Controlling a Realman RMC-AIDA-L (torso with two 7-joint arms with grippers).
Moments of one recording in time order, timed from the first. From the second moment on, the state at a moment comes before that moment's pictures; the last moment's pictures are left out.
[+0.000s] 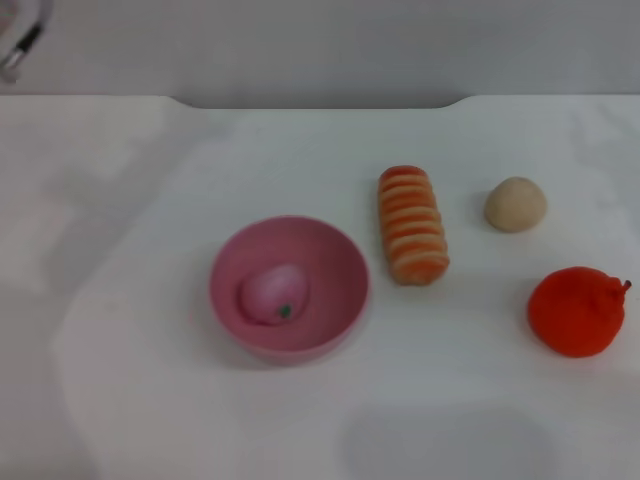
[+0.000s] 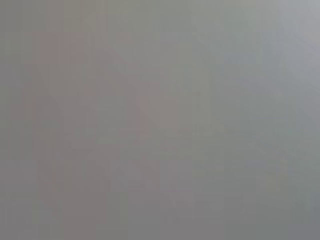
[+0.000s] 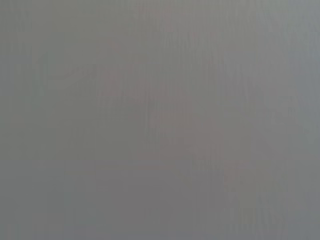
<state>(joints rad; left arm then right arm) -0.60 -2.07 0.94 0.62 0.83 1.15 -0.97 0.43 2.07 -1.24 -0.51 -0.30 -1.23 0.44</state>
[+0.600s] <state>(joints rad) -0.55 -2.07 0.94 0.23 0.25 1.21 -0.18 0.51 2.08 -1.18 -0.37 -0.17 -1.24 0.29</state>
